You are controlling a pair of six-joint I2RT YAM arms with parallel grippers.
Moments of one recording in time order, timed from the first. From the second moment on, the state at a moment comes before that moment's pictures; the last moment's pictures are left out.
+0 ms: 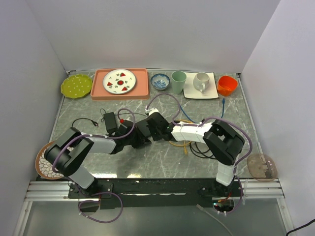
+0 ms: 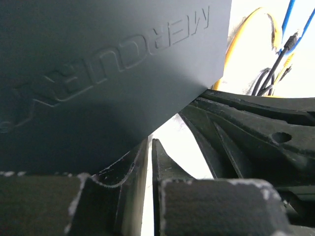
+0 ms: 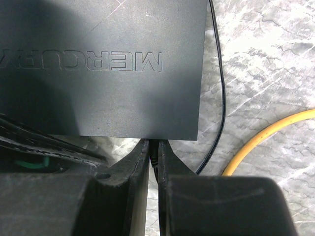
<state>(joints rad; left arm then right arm) -0.64 1.58 0.51 0.36 0.18 -1.15 0.89 1.82 1.06 -0.15 0.20 0.33</state>
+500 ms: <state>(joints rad) -0.65 1.61 0.53 0.38 0.15 -1.22 0.92 1.80 1.00 -0.08 0.21 0.36</state>
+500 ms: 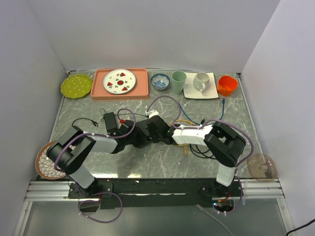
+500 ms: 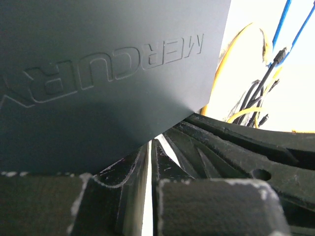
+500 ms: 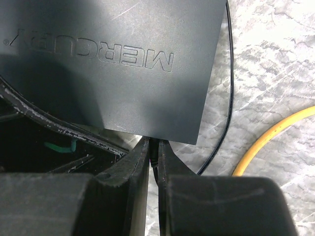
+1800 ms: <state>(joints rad) -0.62 1.59 0.57 0.26 0.01 -1.25 1.06 1.66 0.83 -0.04 0.11 0.33</state>
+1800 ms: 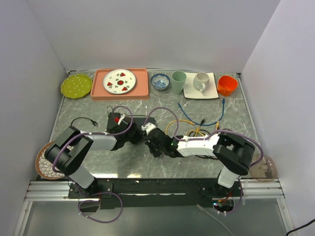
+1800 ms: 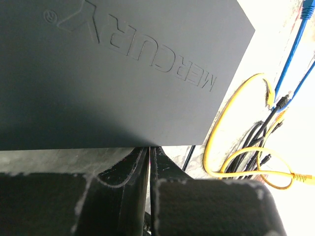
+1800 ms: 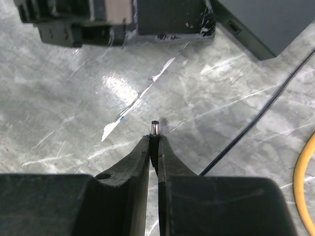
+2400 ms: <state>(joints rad) -0.62 1.35 0.52 0.23 -0.01 -1.16 1.02 1.42 0.98 -0.33 0.50 0.34</state>
